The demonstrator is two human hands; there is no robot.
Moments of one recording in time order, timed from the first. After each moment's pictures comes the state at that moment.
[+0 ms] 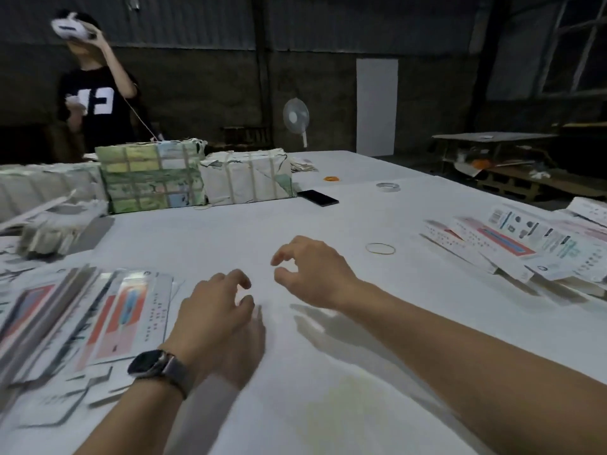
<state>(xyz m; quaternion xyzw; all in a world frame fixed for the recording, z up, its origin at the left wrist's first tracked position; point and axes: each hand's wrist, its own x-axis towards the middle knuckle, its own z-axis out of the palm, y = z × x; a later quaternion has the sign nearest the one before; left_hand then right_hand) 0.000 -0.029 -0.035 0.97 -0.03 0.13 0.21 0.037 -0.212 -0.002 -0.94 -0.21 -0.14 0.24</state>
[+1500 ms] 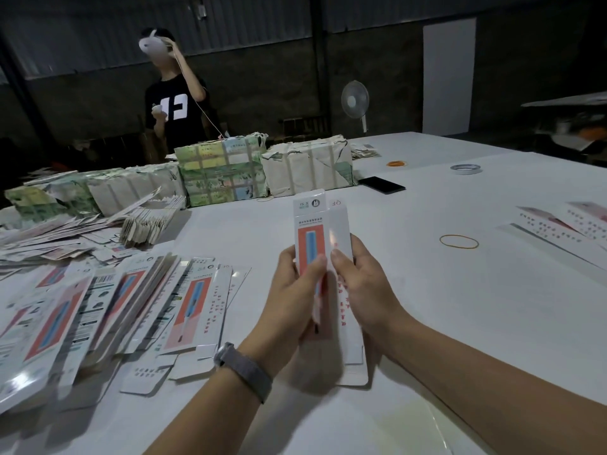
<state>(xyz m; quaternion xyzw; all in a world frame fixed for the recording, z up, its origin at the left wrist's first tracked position) -0.012 -0.060 -0.025 0.70 0.00 0.11 0.71 0.018 -0.174 -0.037 -0.64 -0.20 -0.04 0.74</state>
